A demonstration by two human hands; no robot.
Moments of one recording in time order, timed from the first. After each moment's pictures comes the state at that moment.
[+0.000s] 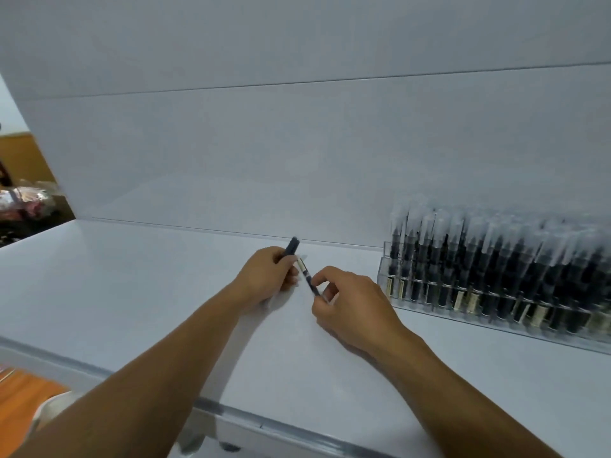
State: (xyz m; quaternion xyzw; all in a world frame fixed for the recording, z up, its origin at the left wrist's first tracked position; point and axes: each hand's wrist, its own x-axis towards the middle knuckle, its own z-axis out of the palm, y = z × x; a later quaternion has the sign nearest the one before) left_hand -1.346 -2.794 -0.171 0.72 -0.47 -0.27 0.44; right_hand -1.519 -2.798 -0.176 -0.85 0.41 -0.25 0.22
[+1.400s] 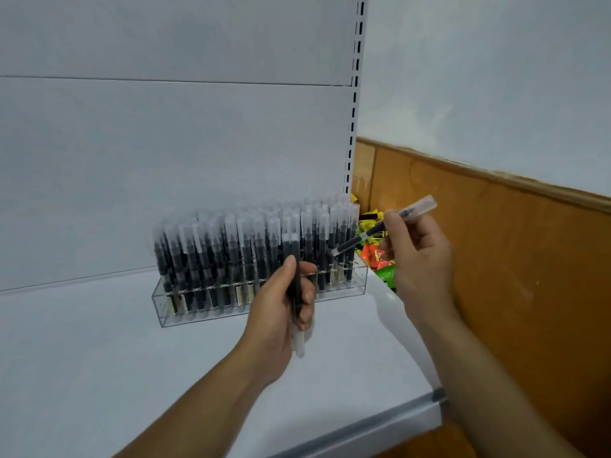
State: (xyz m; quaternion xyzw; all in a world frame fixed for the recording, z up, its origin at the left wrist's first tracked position) left_hand -1.629 -2.794 -0.175 0.30 -0.42 -0.67 0.53; right_hand -1.794 -2.792 -0.141 -0.48 0.44 -0.74 0.19
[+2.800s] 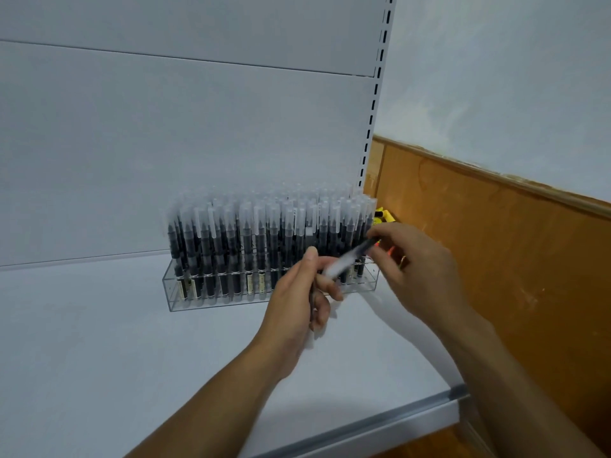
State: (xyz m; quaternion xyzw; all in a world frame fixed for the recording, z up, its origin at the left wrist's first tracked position) left_hand -1.629 -2.793 -0.182 0.32 -0.49 -0.63 0.51; right_hand -1.805 -2.796 -0.155 -0.71 0.54 -0.44 -0.12
